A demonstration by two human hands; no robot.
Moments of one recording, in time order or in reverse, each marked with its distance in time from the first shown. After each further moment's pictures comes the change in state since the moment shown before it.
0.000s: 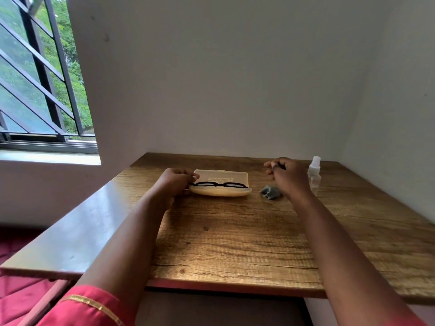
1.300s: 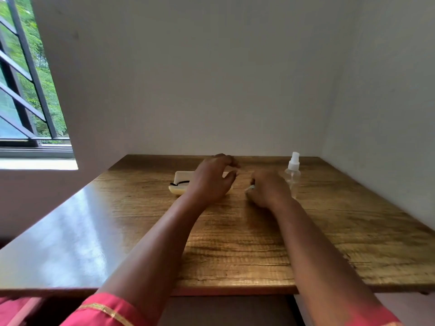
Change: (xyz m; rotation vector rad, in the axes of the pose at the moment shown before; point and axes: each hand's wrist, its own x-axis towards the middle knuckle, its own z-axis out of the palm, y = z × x) left_hand -0.027 0.024 0.100 0.625 -0.021 0.930; right_hand -0.014 0.008 -0.004 -0.842 -0.168 -0.156
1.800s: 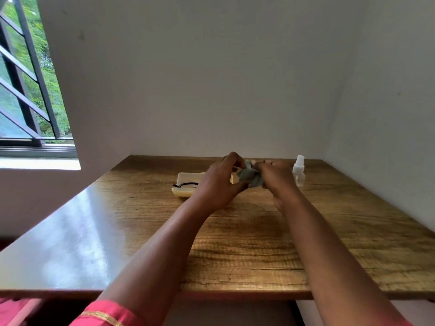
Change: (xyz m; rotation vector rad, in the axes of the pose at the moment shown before) left_hand -0.005 0.005 0.003 -0.149 -0.038 0.015; right_hand 0.002 -0.009 -0.019 1.041 0.096 0.265
